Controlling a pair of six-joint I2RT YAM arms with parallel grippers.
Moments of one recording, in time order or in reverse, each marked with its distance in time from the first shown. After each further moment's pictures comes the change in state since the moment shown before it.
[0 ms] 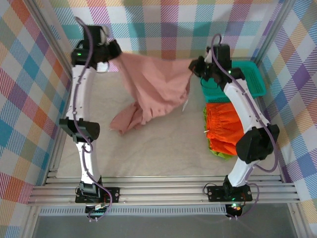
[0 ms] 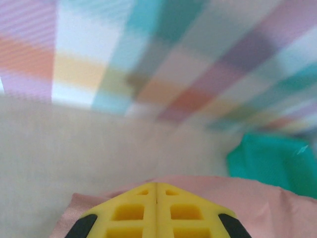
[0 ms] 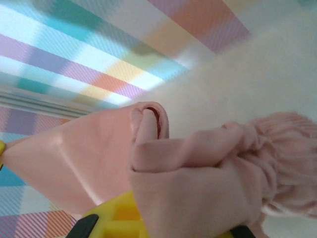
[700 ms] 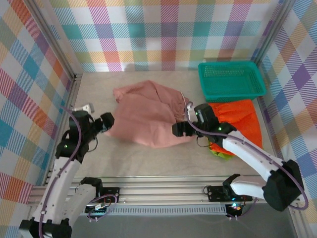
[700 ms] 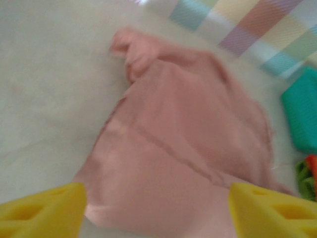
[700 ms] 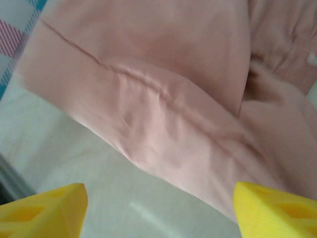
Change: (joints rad) left arm -0.018 -1.389 -1.938 0.435 -0.203 -0.061; right arm 0.333 -0.620 -1.070 0.174 0.086 -0.368
